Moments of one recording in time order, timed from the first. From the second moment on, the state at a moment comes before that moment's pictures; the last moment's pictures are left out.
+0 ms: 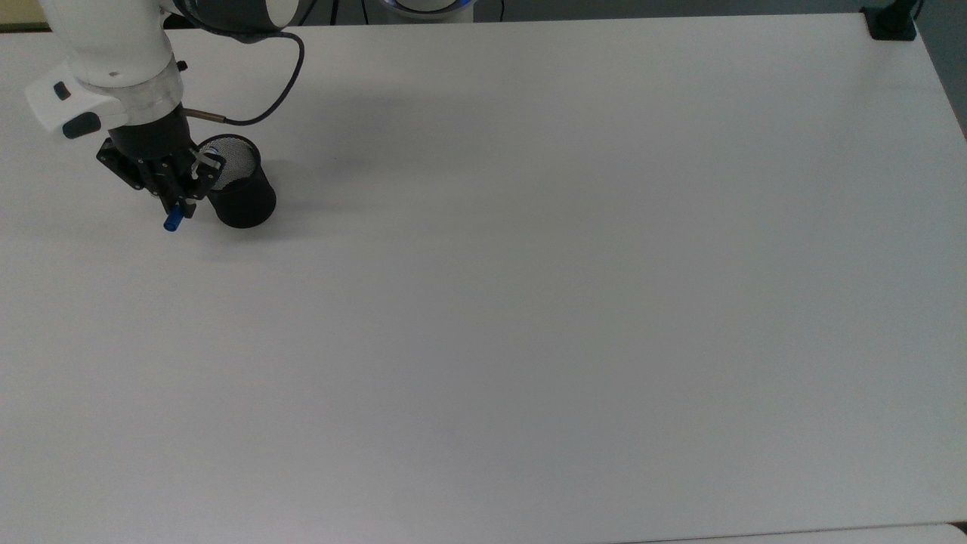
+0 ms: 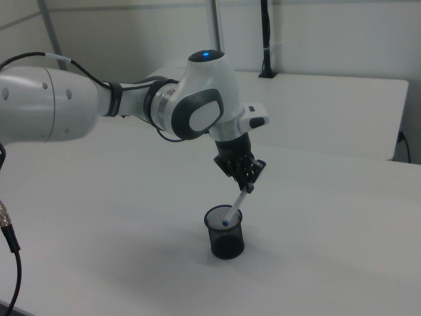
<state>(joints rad) -0.18 0.34 -0.16 -1.67 0.00 2.17 -0.23</state>
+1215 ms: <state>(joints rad) -0.18 0.33 -0.16 -1.67 0.00 2.05 -0.29</state>
